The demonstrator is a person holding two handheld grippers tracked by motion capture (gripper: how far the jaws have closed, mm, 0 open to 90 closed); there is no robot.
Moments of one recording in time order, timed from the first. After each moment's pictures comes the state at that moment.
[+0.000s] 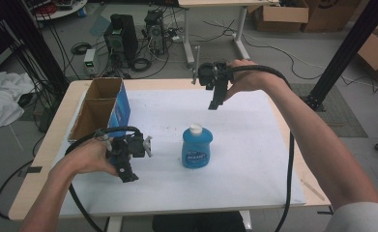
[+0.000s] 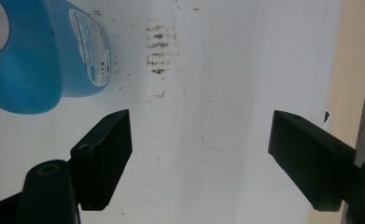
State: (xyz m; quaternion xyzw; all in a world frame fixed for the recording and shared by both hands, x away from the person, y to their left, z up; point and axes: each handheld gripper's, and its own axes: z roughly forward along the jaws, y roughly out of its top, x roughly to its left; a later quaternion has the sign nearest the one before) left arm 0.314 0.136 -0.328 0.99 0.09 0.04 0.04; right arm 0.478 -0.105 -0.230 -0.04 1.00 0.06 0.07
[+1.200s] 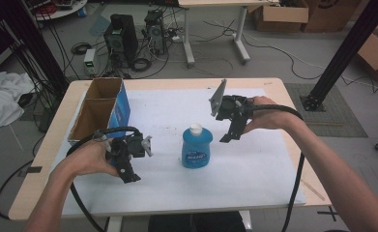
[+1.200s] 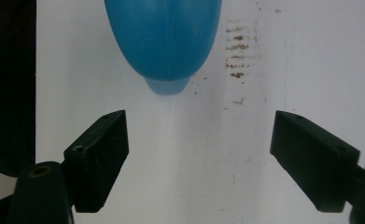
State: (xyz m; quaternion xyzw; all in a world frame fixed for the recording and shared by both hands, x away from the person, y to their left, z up) left arm 0.312 0.137 -0.328 0.99 0.09 0.04 0.06; right arm 0.405 -0.156 -0.278 -0.04 0.99 0.14 0.03
